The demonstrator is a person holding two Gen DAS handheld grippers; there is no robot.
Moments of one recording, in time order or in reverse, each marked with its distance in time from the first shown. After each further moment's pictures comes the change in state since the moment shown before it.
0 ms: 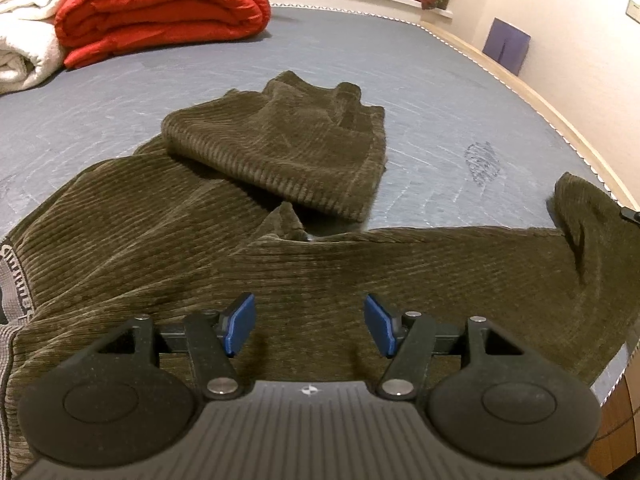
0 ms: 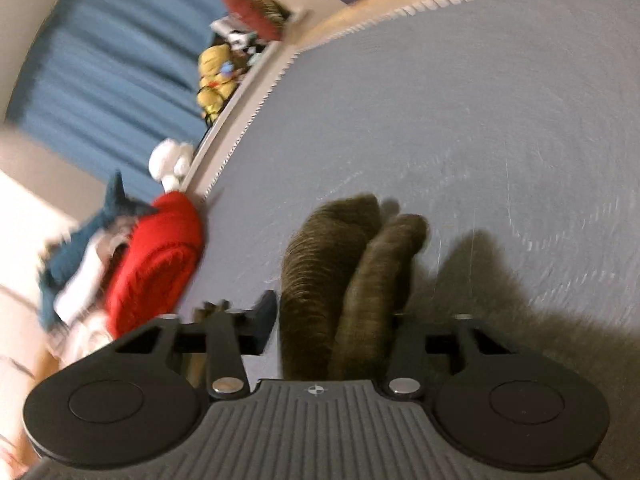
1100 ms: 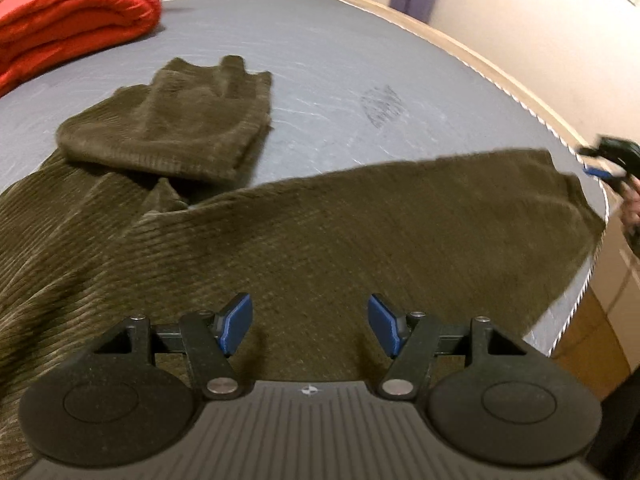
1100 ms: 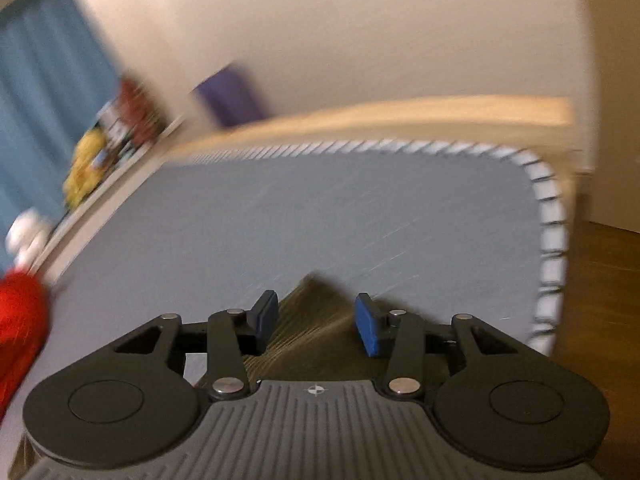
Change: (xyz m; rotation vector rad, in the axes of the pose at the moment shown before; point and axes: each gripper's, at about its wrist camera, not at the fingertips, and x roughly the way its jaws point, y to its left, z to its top) left arm 0.000 -0.059 -0.029 0.217 0.058 -0.172; right arm -0.041 -0.033 0.010 -0.053 -0.254 -0.448
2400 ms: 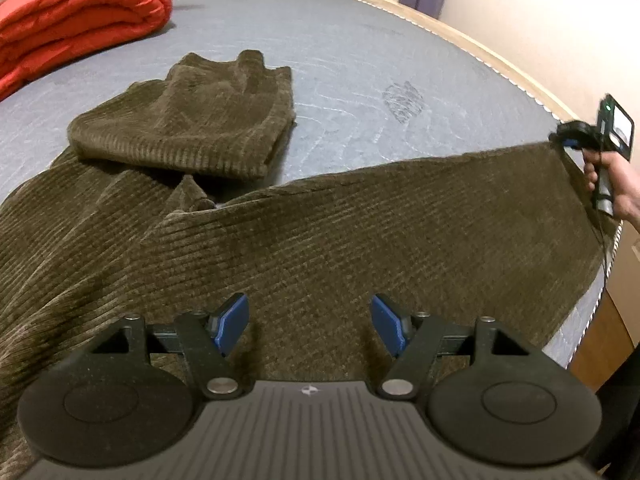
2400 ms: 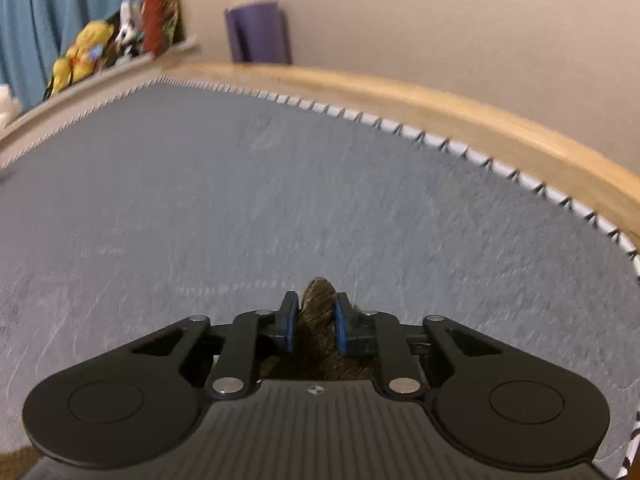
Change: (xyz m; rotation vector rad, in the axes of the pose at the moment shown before) left arm 0.010 0.024 0.002 0.004 0.006 0.027; right arm 0.123 0.053 0.003 -0.291 -0.038 -0.205
